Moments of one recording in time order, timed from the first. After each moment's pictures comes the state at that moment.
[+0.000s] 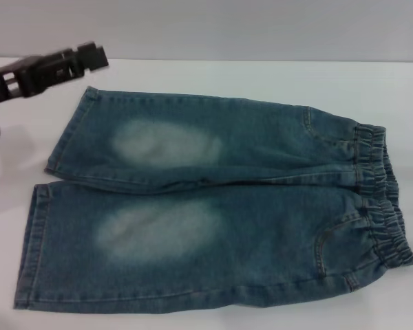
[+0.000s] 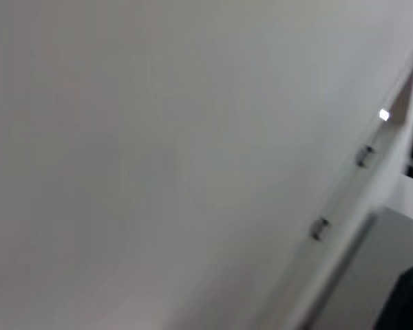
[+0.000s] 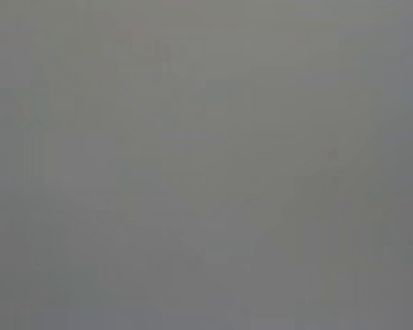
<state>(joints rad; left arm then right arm) -0.64 -1.67 2.05 0.14 0.27 1.68 -1.48 0.34 2.07 -0.34 -0.08 -0.94 -1.36 0.46</state>
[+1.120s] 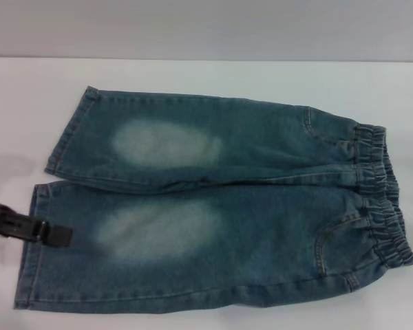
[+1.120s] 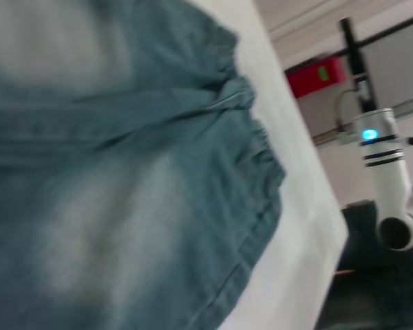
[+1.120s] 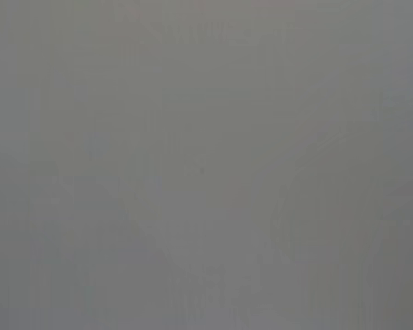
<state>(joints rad) -0.74 -1.58 2.06 0.01 0.94 1.80 -1.96 0.38 2.07 -0.30 -0.12 -0.92 -1.21 0.40</state>
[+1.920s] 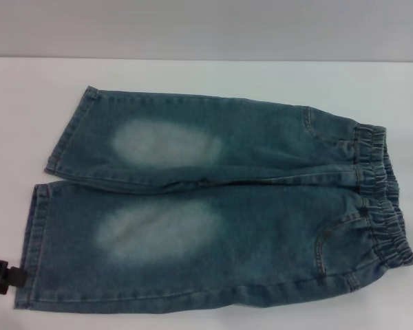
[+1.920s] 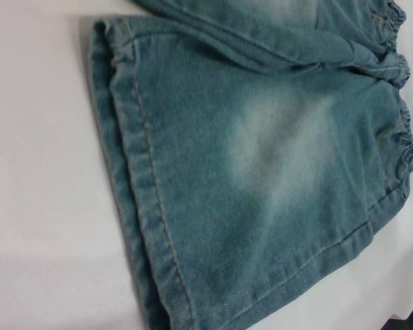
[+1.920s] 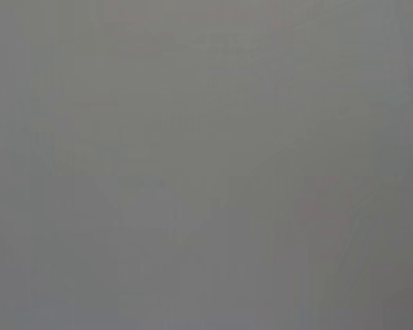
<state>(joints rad) -0.71 -1.59 2.18 -0.16 0.94 1.74 -2.01 0.40 2.07 -0.19 -0.11 -0.92 -1.21 0.33</state>
